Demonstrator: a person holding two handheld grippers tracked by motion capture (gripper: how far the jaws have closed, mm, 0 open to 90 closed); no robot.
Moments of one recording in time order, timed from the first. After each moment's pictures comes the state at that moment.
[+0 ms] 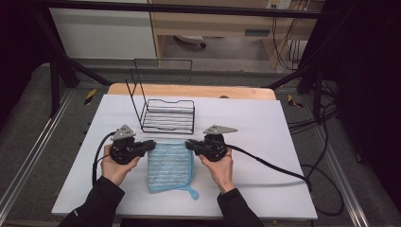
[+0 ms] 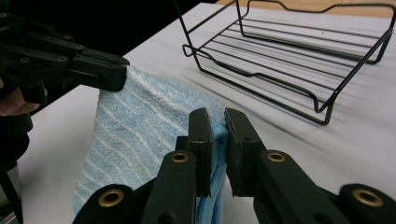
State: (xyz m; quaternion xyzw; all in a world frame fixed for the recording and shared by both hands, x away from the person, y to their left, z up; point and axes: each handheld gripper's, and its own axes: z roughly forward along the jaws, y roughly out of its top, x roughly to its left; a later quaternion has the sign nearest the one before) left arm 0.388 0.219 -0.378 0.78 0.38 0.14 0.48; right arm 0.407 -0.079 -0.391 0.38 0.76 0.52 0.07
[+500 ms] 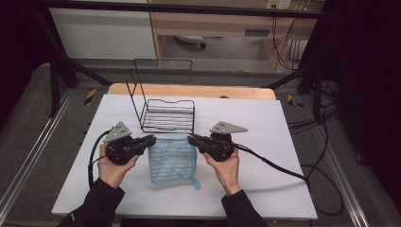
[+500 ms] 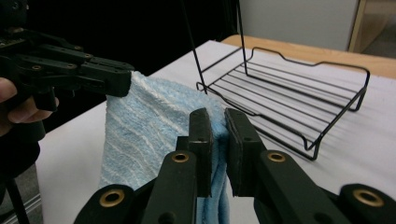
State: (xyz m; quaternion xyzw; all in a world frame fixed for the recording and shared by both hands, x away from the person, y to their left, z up) left arm 0.370 0.215 -0.346 0.76 0.36 0.17 0.52; right arm 0.388 -0.090 -0.355 0.35 0.74 0.56 0.10
